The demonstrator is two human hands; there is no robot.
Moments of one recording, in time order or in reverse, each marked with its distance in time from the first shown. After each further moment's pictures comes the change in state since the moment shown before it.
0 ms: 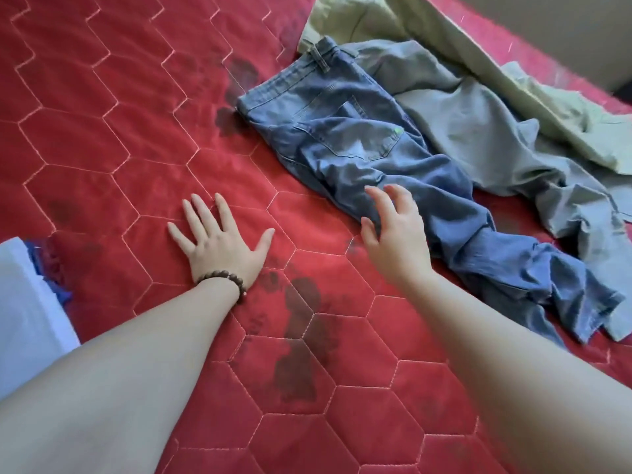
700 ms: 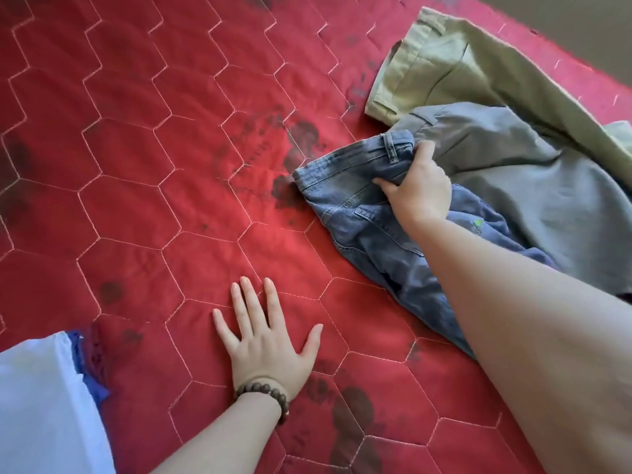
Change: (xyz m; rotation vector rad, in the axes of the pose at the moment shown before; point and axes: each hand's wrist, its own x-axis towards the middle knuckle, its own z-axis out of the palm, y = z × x) left_hand 0.005 -0.003 0.005 0.029 0.010 0.017; right_hand 0.234 -0.049 0.063 -0.182 0.035 0.181
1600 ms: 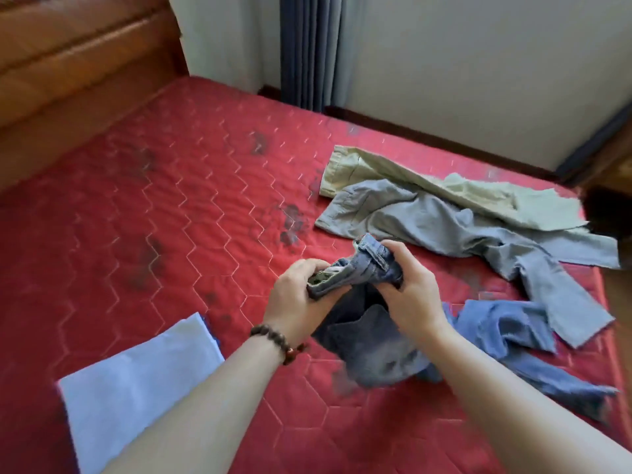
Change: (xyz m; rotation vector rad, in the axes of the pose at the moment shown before) left_hand -0.152 -0.012 -0.312 -0.902 0.069 0.522; right_hand -0.343 -0.018 -0.314 0.740 0.042 -0.158
